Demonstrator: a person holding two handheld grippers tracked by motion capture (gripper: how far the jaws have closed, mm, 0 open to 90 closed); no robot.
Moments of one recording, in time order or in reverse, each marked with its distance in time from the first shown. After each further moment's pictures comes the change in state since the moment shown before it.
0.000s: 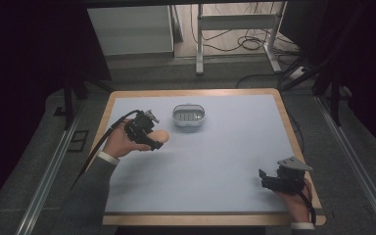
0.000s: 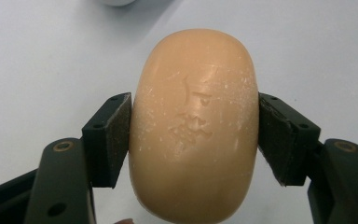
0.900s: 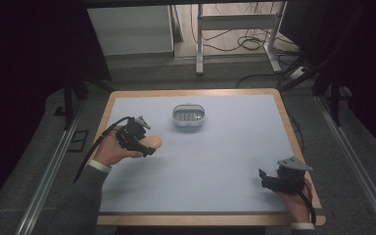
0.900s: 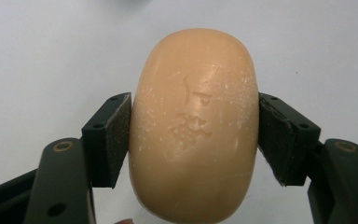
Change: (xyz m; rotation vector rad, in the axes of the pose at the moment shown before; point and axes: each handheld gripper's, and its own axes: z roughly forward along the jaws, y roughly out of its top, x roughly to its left) left arm -0.003 -0.030 -0.008 -0.009 0.007 -0.039; right arm 0.000 0.000 -0.001 -0.004 -0.001 -0.001
